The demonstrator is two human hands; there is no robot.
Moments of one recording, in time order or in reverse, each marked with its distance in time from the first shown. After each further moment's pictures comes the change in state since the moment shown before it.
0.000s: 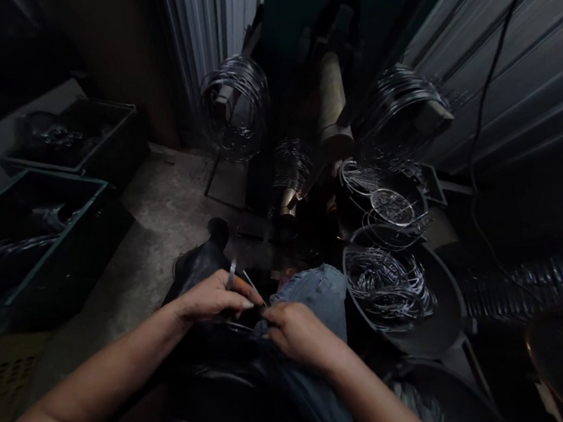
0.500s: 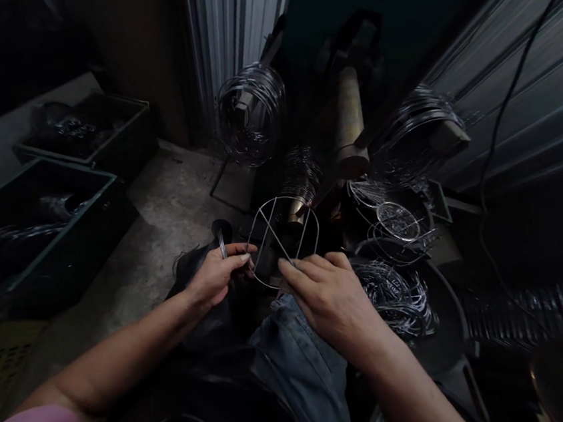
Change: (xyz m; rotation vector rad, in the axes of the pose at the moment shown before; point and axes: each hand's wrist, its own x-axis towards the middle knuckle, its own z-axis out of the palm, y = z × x) left_hand 0.021 0.017 0.001 -0.386 0.503 0.278; right_hand 0.006 -0.016 -0.075 -0.573 0.430 -0.225
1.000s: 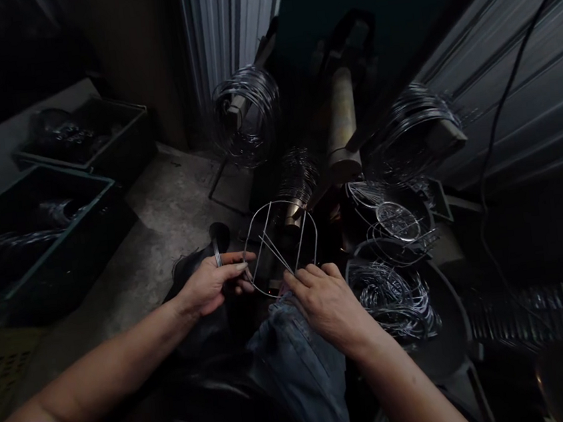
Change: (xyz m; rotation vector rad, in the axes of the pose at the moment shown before) left_hand -0.004 0.002 -0.005 -0.079 -0.100 -0.155; right_hand -0.017 0.020 0.034 -0.115 -0.200 0.011
